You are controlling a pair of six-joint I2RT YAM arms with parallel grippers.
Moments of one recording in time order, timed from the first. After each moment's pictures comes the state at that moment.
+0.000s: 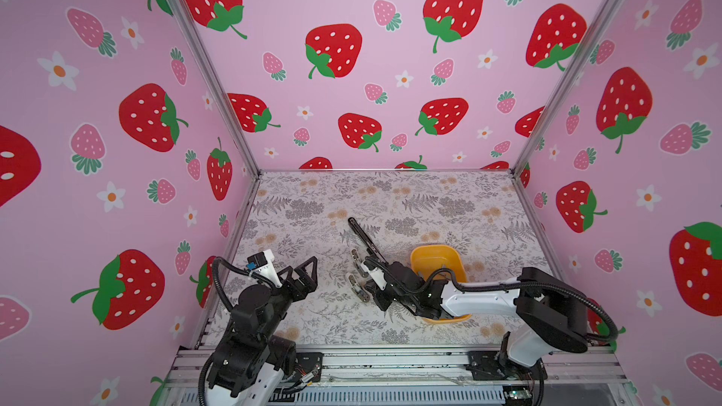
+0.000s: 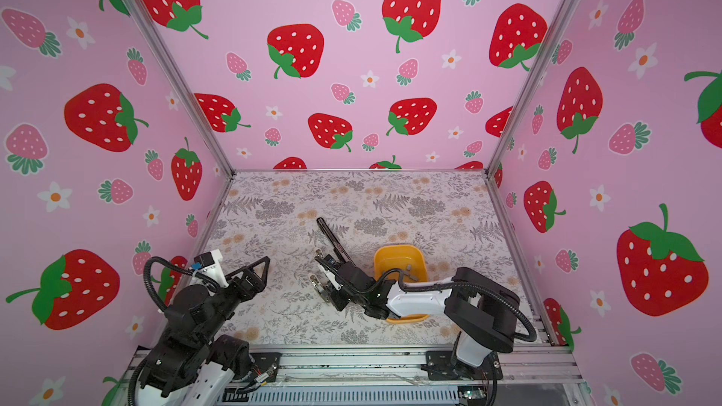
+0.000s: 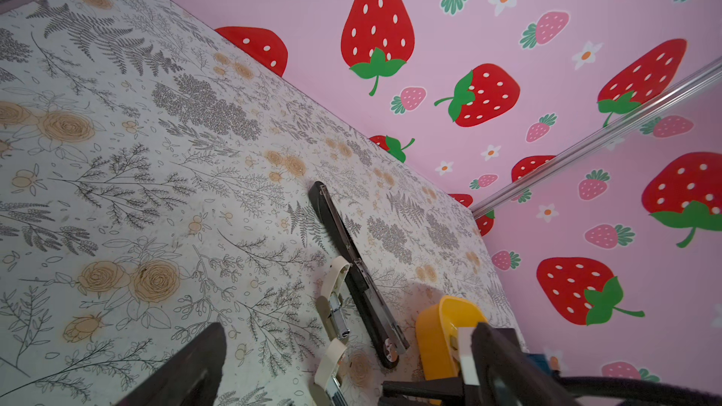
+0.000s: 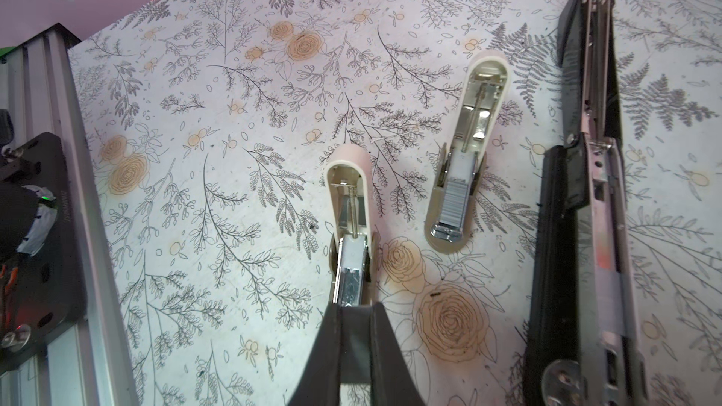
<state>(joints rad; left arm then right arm) -0.27 0.12 0.44 -0.60 0.01 -0.68 1.24 1.63 0.75 0.25 0.05 0.22</state>
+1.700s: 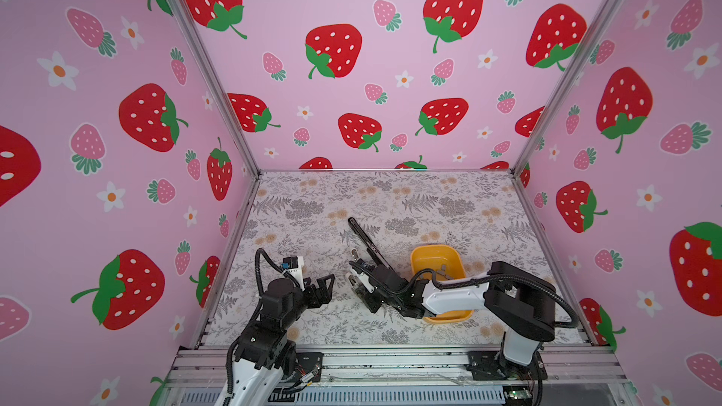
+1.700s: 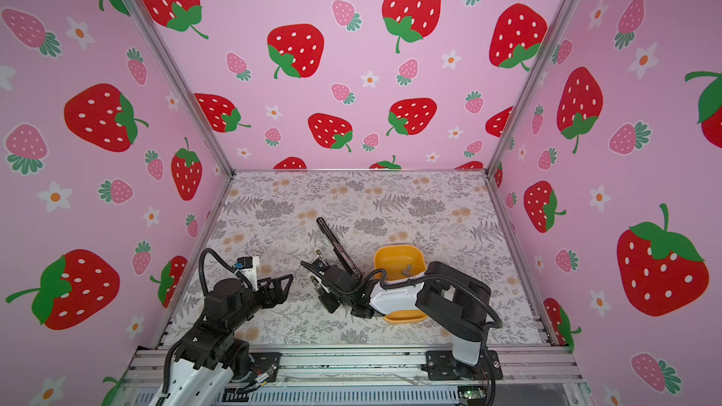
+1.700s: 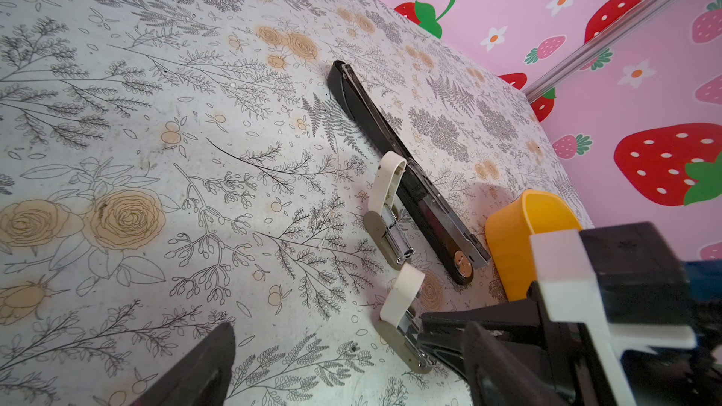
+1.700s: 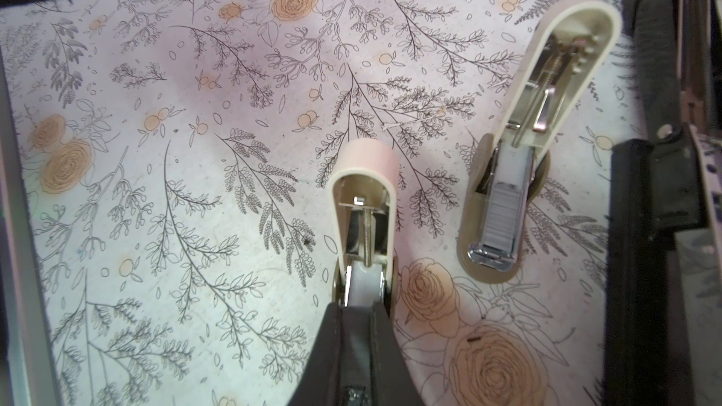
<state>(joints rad) -0.27 0.25 0.23 -0.47 0.16 -0.49 1.27 1.80 0.86 0.23 0.09 0.23</state>
